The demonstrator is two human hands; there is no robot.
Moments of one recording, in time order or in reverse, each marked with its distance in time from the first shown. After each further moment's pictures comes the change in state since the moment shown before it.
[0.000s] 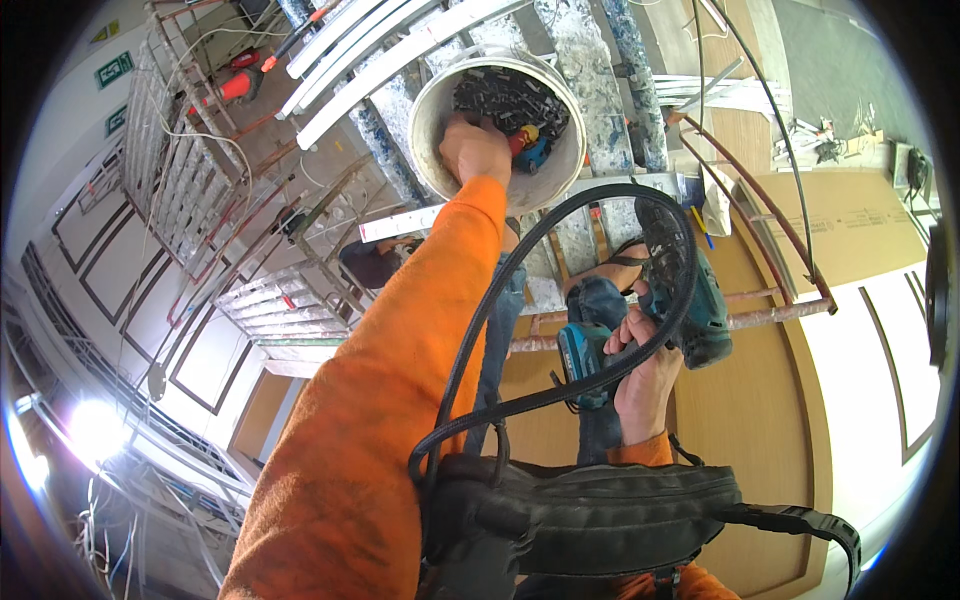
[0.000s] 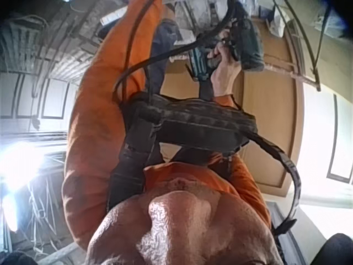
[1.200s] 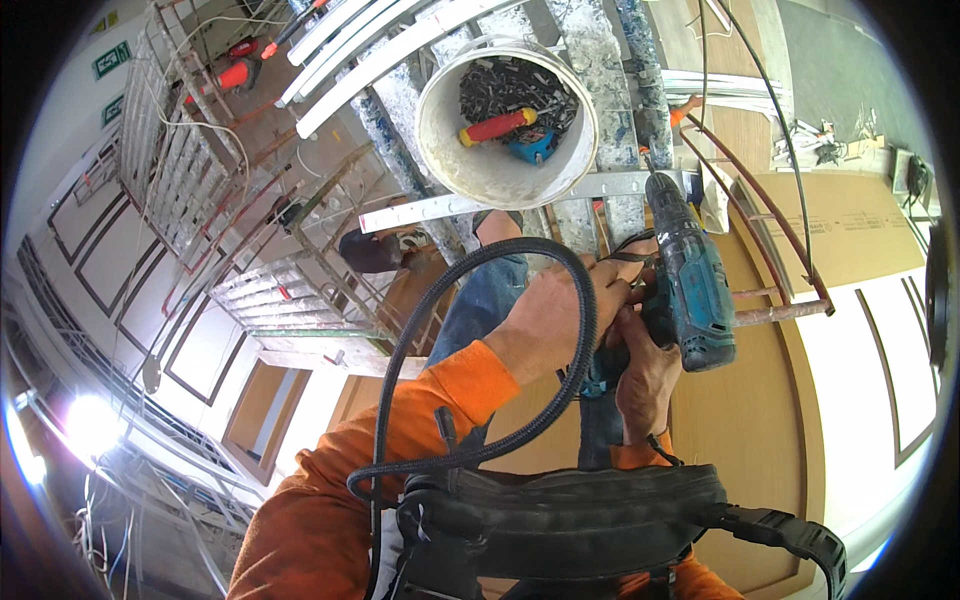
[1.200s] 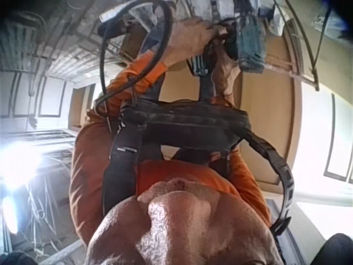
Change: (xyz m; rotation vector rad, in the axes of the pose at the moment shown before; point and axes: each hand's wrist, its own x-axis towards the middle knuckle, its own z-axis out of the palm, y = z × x) left_hand -0.169 0.005 -0.094 -0.011 -0.664 1.041; right_hand -0.010 -0.022 0.025 -0.192 -0.014 -0.088
